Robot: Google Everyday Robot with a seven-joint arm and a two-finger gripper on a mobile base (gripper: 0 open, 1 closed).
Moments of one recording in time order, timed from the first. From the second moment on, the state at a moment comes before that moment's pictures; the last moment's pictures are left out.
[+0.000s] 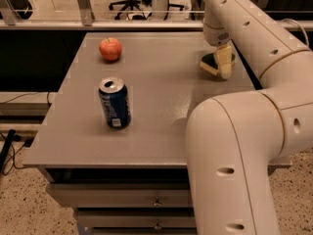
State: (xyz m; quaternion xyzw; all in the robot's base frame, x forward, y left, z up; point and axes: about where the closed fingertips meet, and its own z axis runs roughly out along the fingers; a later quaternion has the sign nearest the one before) arm 0.757 -0.232 0.843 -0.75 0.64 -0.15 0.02
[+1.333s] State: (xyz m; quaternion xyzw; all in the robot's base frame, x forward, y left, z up) arm 0.738 -0.233 0.840 -0.77 0.63 -0.13 -0.01
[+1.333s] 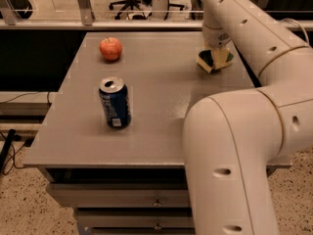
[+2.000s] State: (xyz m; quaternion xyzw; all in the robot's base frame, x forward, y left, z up) arm 0.626 -0.165 0.898 -0.77 0.64 0.02 0.09
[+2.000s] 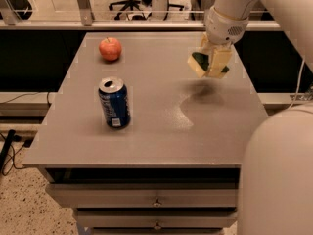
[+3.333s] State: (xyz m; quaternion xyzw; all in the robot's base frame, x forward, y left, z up) arm 0.516 -0.072 0.895 -0.73 0.66 0.11 0.13
